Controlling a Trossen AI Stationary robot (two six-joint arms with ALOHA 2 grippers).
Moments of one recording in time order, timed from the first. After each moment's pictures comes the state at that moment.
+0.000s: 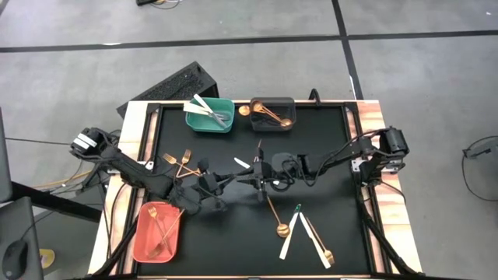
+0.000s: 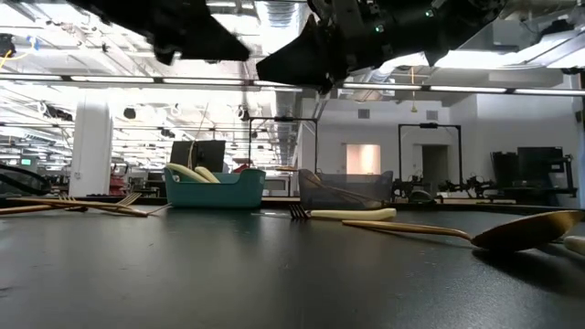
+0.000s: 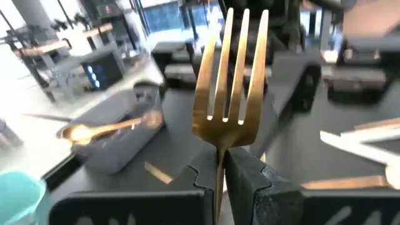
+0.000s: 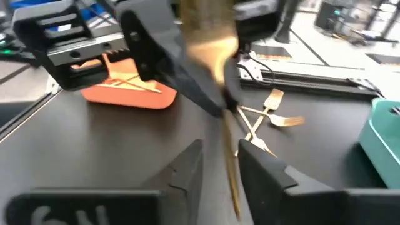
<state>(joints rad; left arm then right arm) -0.47 1.40 0.69 0.32 -0.94 -0.14 0.09 1.71 0.94 0.52 0.06 -0.05</state>
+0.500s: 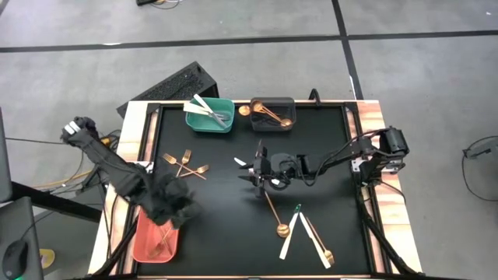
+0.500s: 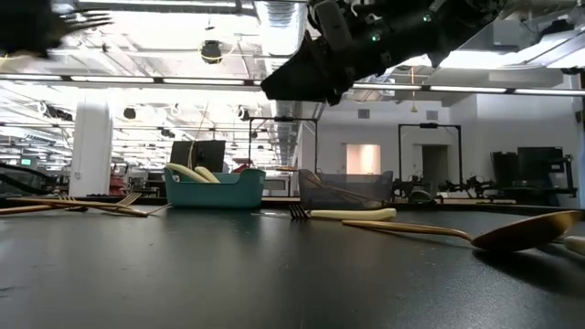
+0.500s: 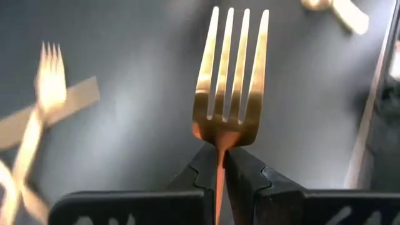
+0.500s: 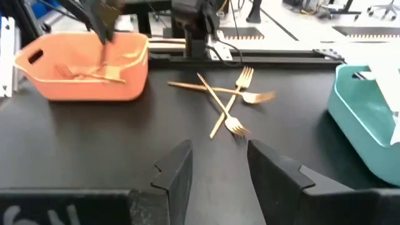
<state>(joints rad) -0.73 1.13 0.93 -0.94 -0.39 -1.23 0.10 1.71 0.94 0.47 0.16 0.03</state>
